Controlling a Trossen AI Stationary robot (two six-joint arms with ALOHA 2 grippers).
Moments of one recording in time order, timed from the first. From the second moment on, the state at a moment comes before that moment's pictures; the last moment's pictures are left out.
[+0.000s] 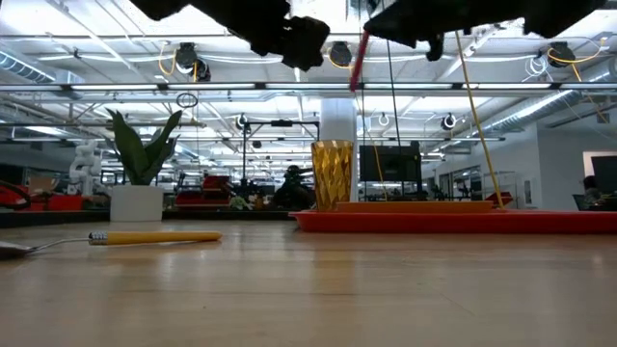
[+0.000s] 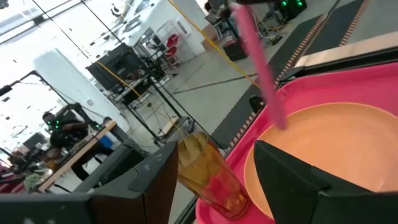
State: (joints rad) left arm -0.17 1.68 1.01 0.58 -1.03 0.51; right arm 0.04 1.16 0.57 0.75 0.61 -0.02
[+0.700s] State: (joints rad) left arm -0.18 1.44 1.01 0.16 -1.03 0.22; right arm 0.24 0.95 0.57 -0.09 0.93 0.56
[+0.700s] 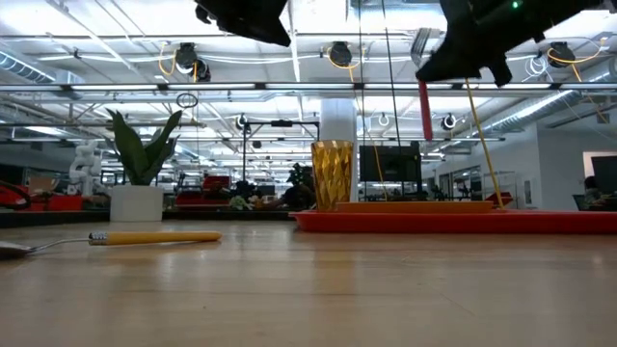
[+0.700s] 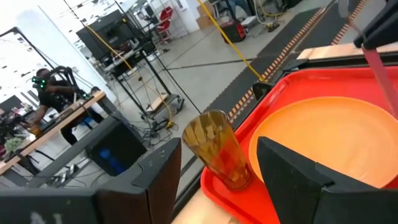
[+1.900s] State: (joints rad) left arm -0.24 1.41 1.01 0.31 -1.03 0.34; right arm -0.26 0.95 0.71 -1.04 0.42 1.11
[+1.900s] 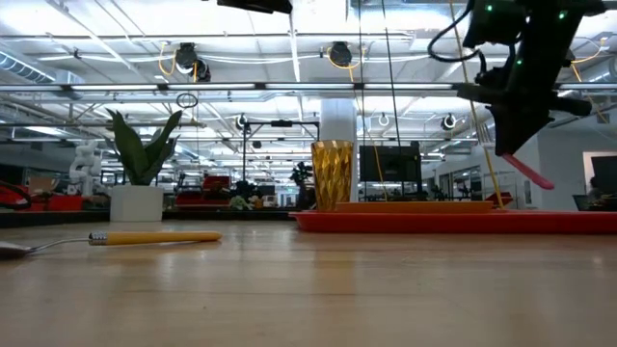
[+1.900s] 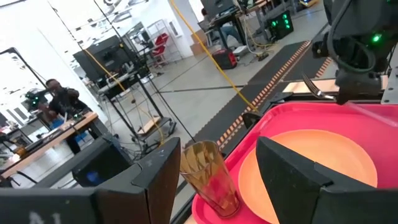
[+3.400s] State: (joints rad) left arm -0.25 1.41 1.01 0.31 -1.03 0.31; right arm -0.71 1.27 0.55 -0.57 0.18 0.74
